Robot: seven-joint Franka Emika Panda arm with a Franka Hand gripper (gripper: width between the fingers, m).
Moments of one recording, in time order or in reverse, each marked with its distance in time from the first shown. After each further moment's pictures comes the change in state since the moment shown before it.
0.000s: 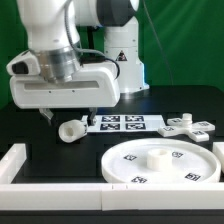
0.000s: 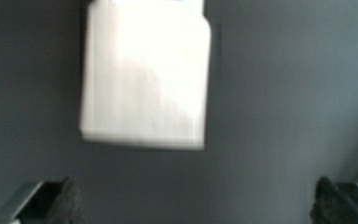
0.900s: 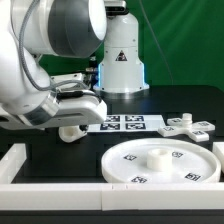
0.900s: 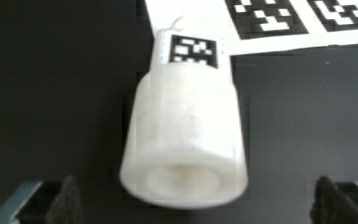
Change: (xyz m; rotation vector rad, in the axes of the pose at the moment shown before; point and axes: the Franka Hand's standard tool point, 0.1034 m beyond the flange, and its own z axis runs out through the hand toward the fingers) arm 0.014 0.014 0.011 0.065 -0.482 -0.027
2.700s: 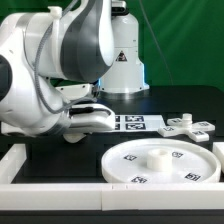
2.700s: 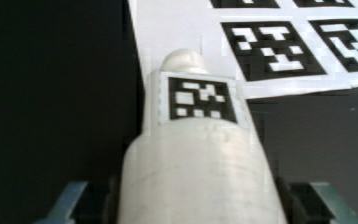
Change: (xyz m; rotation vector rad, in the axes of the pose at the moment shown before) arm -0.016 -0.025 0.030 -0.016 -0.118 -0.031
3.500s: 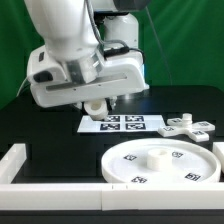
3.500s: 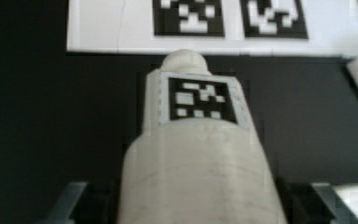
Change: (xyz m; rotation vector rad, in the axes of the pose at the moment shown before) arm -0.020 -0.046 -0.039 -0.084 0.448 -0.100
